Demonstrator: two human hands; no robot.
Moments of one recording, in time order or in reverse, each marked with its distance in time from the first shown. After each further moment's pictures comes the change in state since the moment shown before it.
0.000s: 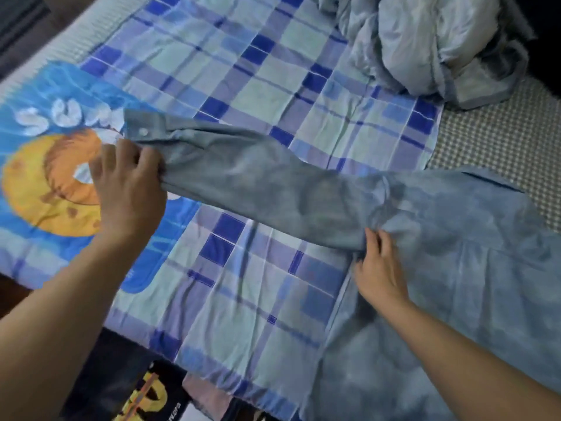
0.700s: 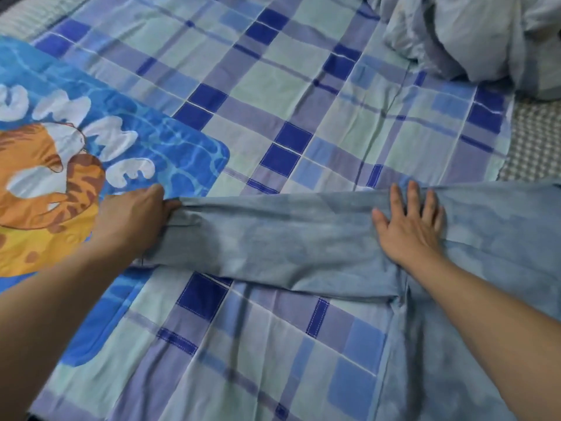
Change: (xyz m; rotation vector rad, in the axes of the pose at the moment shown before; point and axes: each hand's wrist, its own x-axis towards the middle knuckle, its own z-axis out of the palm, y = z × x) left_hand 0.007 -0.025 0.176 0.119 -0.628 0.015; right_hand 0.200 -0.005 0.059 -0.302 -0.049 0.053
